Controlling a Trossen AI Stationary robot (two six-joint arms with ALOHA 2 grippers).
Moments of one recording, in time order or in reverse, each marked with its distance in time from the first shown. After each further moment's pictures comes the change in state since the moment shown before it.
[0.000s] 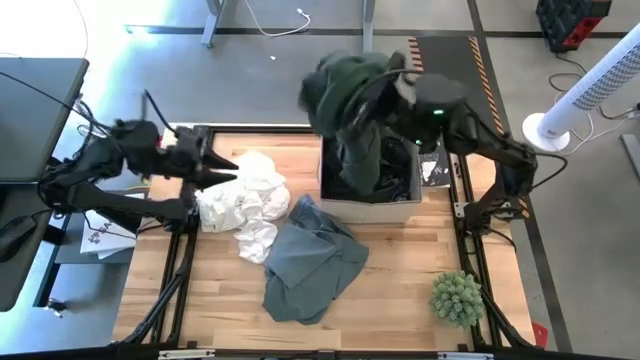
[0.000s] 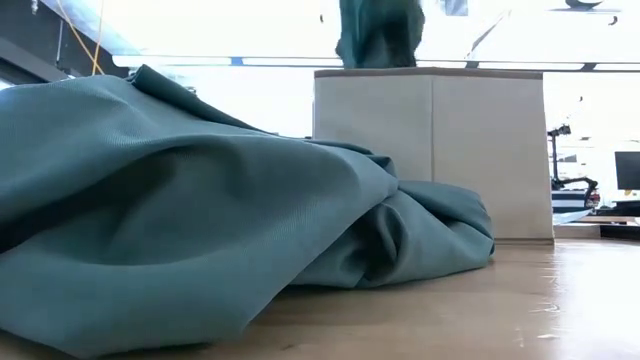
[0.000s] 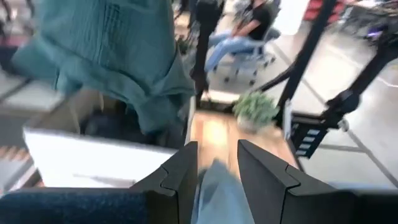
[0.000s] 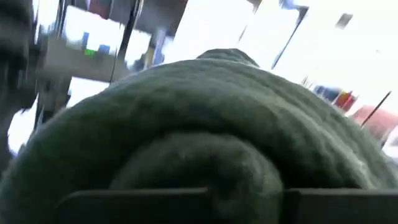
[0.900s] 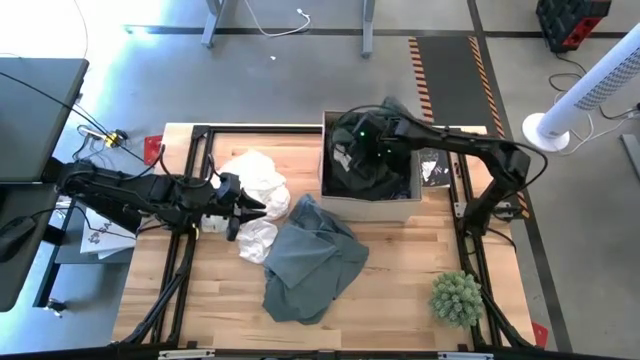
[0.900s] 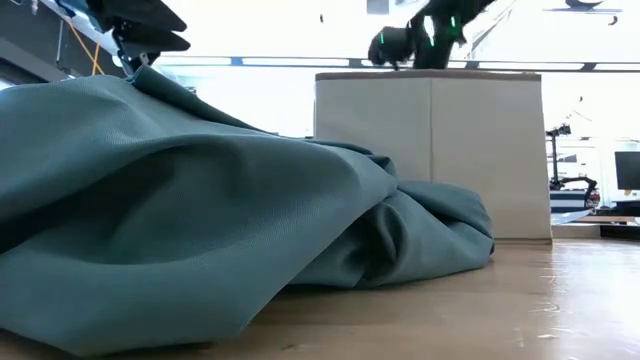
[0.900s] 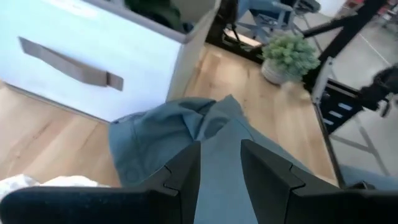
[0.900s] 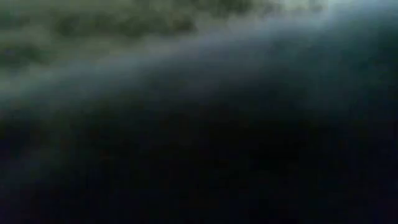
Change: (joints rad) left arm -0.286 -0.037 -0.592 0.400 -0.304 -0.325; right arm -0.414 0.017 -0.851 -0.381 -0.442 0.599
